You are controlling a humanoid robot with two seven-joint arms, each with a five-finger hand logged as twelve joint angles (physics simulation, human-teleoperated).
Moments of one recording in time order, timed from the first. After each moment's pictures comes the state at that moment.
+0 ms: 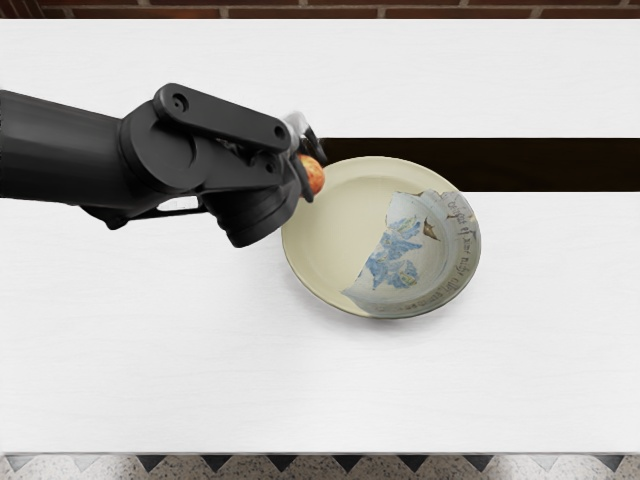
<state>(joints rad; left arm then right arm) -1.90 0.00 0.66 -1.32 -0.12 0.60 0.42 -0.03 0.00 0.17 0.10 -0.28 0.10 -0.29</state>
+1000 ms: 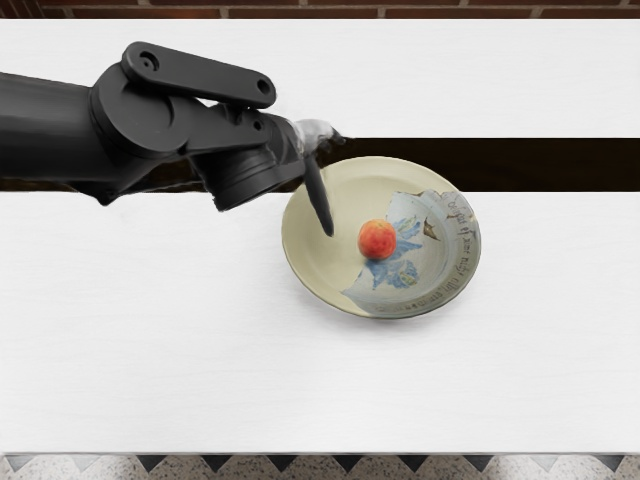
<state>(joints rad) -1.89 0.09 0.57 -1.27 -0.11 0.27 0.41 -0.03 0.00 0.17 0.10 -0.28 0.10 -0.29</state>
